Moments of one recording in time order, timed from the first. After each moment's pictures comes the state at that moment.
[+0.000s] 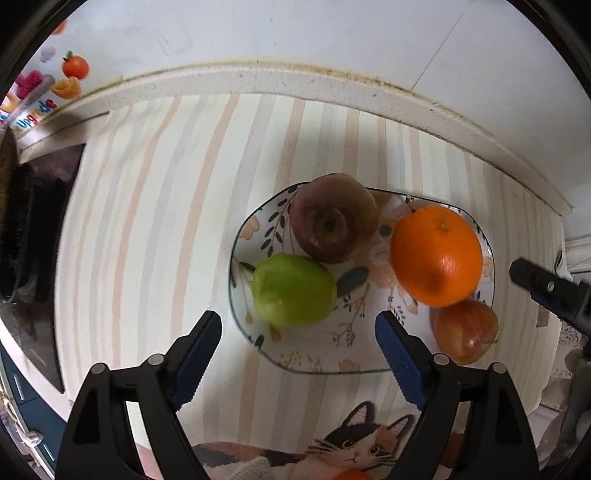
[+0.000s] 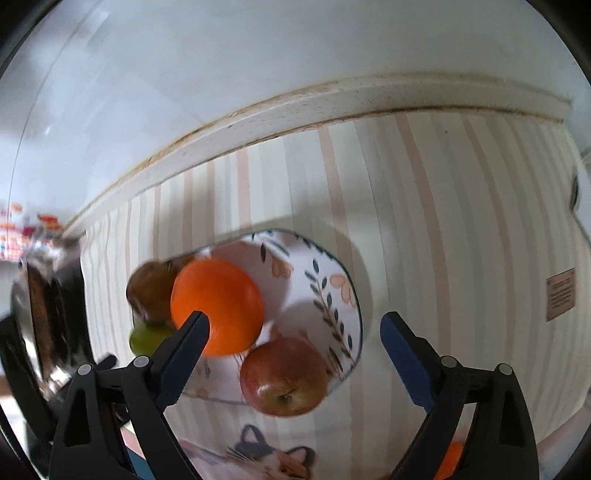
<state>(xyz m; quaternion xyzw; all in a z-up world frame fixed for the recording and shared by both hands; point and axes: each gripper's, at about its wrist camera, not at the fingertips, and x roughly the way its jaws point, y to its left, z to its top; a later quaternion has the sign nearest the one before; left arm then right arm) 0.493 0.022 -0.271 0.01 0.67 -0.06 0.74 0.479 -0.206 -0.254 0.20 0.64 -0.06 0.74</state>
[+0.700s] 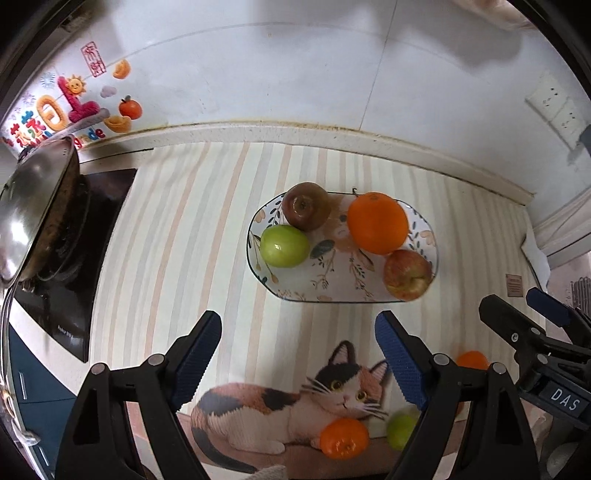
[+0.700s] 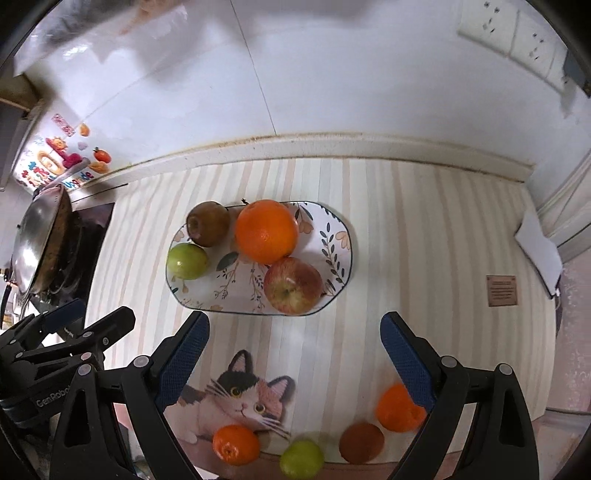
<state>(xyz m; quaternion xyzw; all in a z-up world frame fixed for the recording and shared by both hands) 0.390 0.022 -0.173 0.02 0.58 -0.07 0.81 0.354 -0.156 -0.139 0.09 0.56 -0.04 0.82</state>
